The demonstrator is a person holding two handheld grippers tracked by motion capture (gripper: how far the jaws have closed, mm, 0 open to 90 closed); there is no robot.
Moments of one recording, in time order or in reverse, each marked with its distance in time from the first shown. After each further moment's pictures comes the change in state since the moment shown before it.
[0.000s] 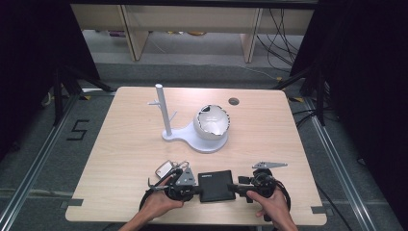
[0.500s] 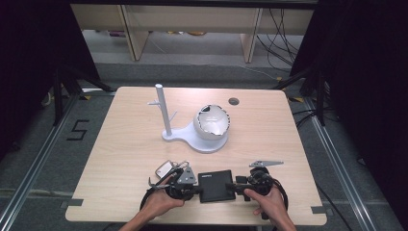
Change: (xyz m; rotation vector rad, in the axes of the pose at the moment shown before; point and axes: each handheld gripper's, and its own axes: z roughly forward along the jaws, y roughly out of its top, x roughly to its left) left arm 0.002 0.000 0.004 0.015 0.002 -0.015; right arm -0.006 0.004 0.010 0.020 0.005 -0.022
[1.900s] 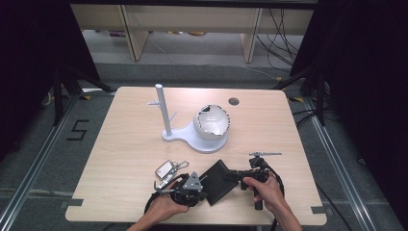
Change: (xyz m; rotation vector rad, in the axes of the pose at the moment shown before) left arm -0.017 0.002 0.008 0.028 -0.045 0.020; right arm -0.015 0.023 0.013 -0.025 0.183 0.187
